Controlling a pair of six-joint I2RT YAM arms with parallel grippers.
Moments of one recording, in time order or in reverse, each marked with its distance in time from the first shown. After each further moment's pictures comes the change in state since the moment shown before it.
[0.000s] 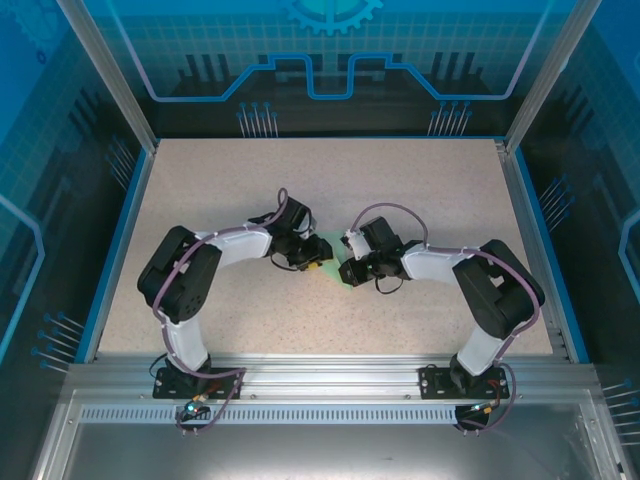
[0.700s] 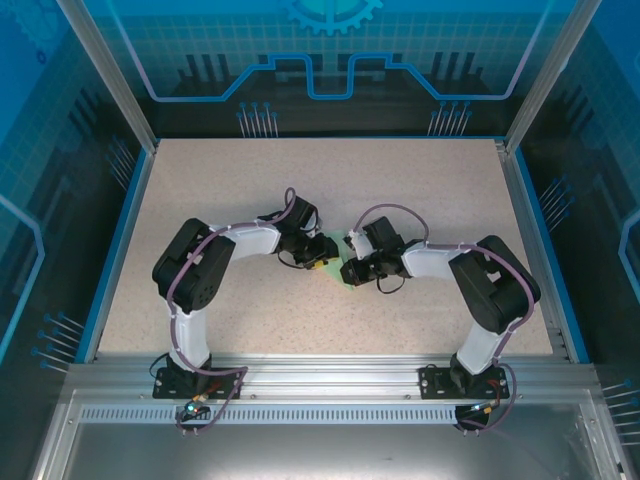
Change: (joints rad) left arm -0.011 0.103 0.062 0.034 0.014 -0.020; right arm -0.033 0.037 -0.001 0.010 -0.052 0.019
